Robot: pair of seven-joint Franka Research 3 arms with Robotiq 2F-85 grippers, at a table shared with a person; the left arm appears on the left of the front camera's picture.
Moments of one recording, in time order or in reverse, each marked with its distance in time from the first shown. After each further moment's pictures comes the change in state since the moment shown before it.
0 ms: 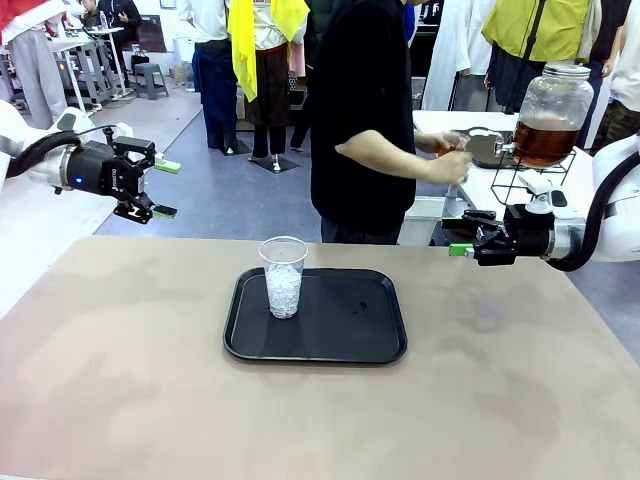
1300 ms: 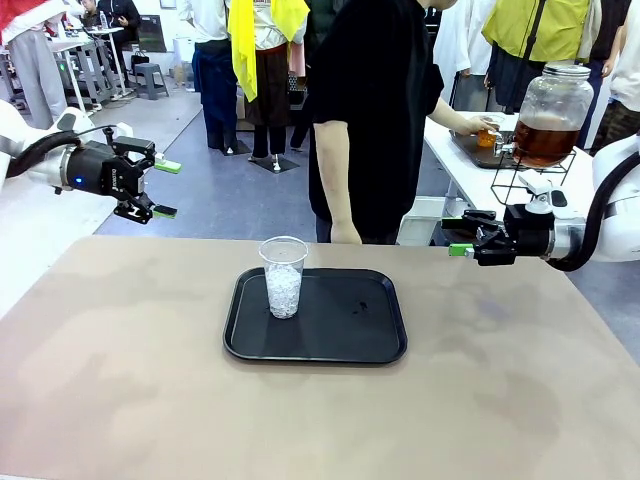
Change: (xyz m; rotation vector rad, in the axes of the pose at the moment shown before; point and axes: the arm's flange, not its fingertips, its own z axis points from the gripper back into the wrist) left arm 0.000 0.000 0.000 0.000 0.000 0.000; right arm 0.000 0.000 0.000 0.000 0.000 0.000
